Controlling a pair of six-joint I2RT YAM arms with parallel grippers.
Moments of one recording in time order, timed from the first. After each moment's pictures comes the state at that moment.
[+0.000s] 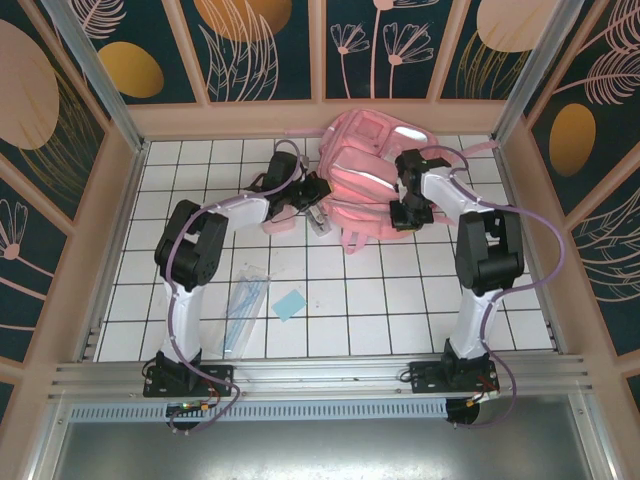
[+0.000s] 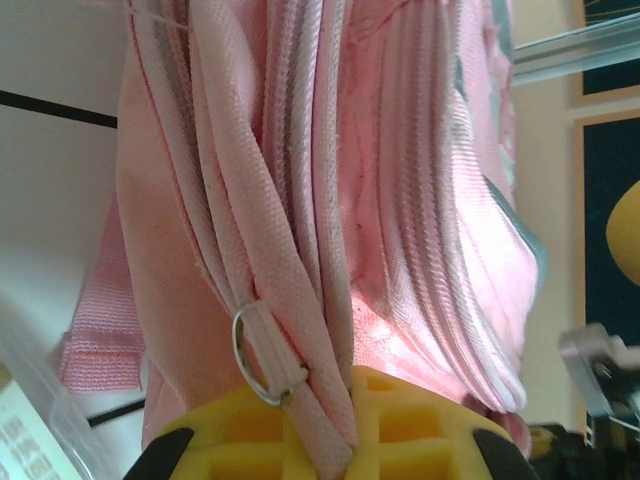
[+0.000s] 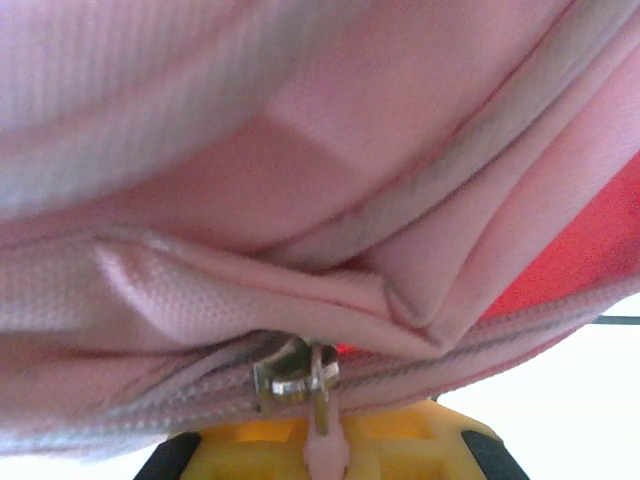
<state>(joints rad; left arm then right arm) -0.46 2.16 1.47 0.09 0.48 -0.97 0.25 1.89 1.44 -0.99 -0.05 0.18</state>
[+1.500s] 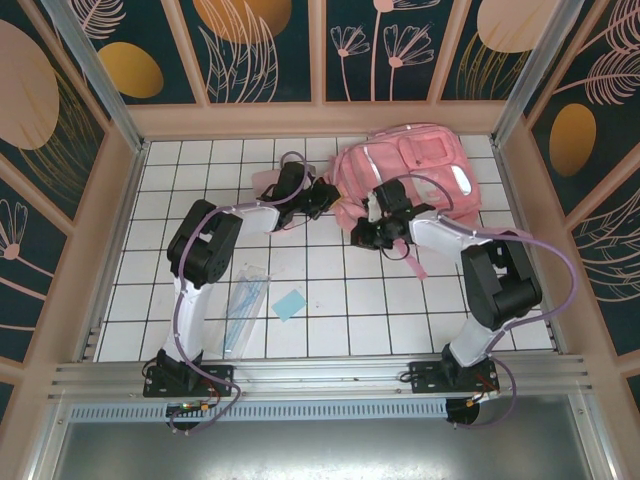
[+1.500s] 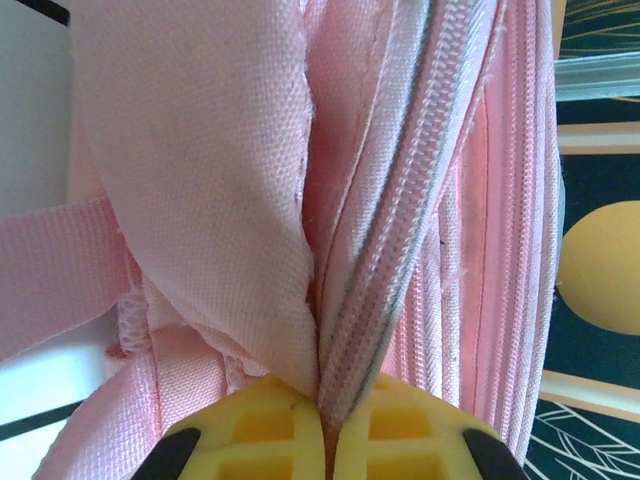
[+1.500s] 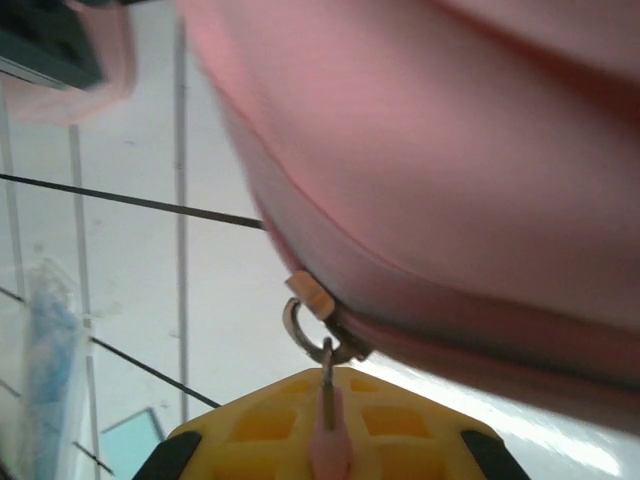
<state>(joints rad) -0.51 2.21 1.40 0.31 0.46 -1.20 0.43 1.66 1.01 -0.42 -0.39 0.48</state>
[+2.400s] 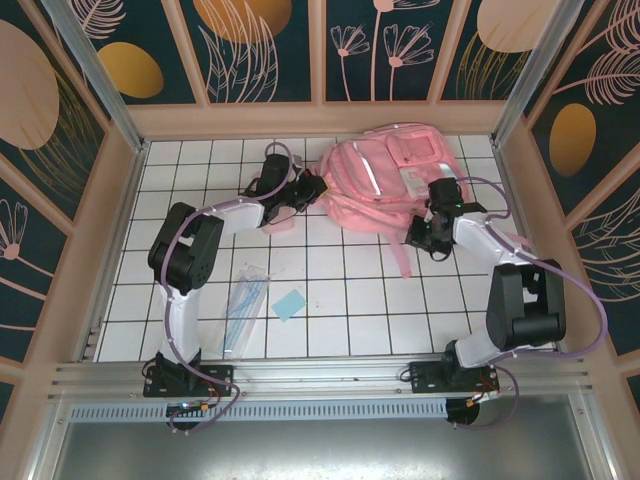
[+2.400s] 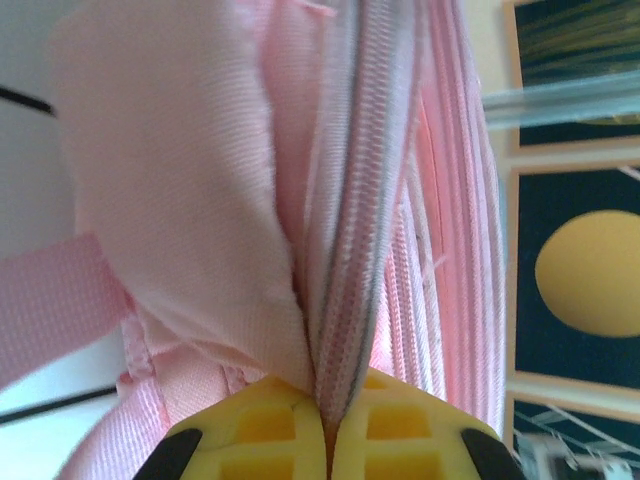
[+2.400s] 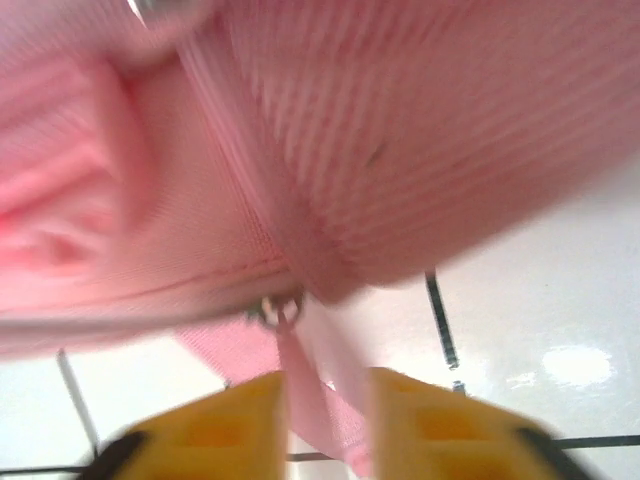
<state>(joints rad) -0.44 2.08 1.34 0.26 0.46 -1.12 0.13 1.48 0.97 -0.67 -0.21 0.43</state>
